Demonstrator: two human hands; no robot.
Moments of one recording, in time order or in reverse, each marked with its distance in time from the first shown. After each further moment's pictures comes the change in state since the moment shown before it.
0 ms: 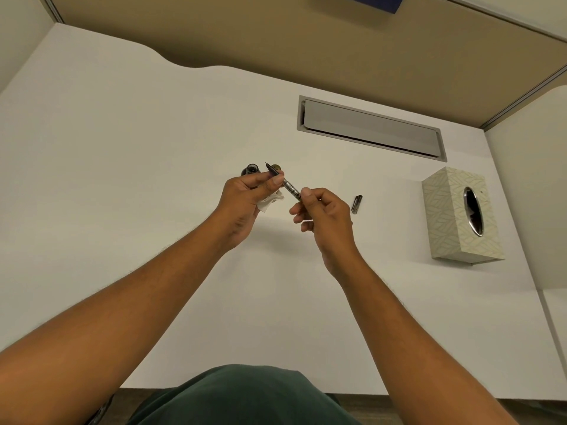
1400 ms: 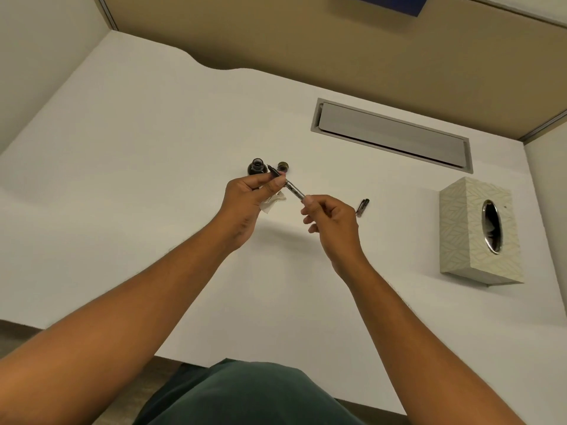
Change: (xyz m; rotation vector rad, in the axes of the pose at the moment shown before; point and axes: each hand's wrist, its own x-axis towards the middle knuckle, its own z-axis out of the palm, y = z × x) left_hand -0.031 -0.012 0.034 0.069 0.159 0.105; right_hand 0.008 0.017 -0.045 -0.100 -0.130 -0.062
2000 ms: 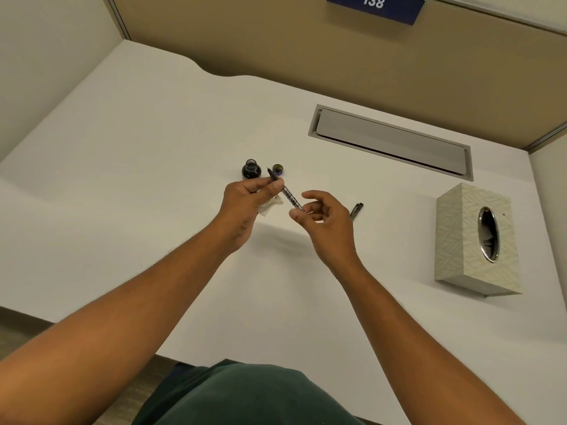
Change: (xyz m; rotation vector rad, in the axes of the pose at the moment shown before) left_hand -0.005 -0.014 0.019 0.033 0.075 0.015; right_hand 0.003 0.014 -0.022 -0.124 -0.030 -0.116
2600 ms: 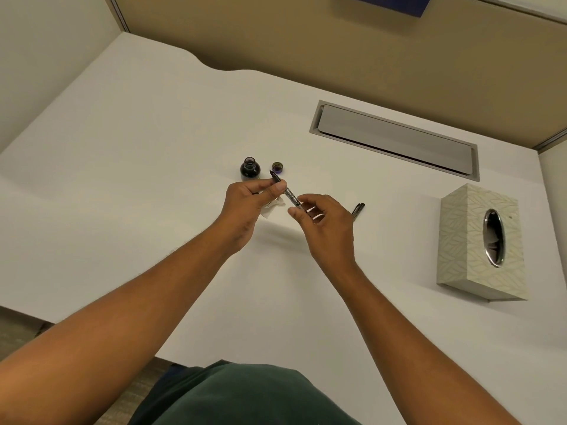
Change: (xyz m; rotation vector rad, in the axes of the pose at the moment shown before) left_hand 0.008 -0.011 0.008 0.039 0.018 -0.016; right_hand 0.009 0.008 0.001 -0.184 0.065 -0.191
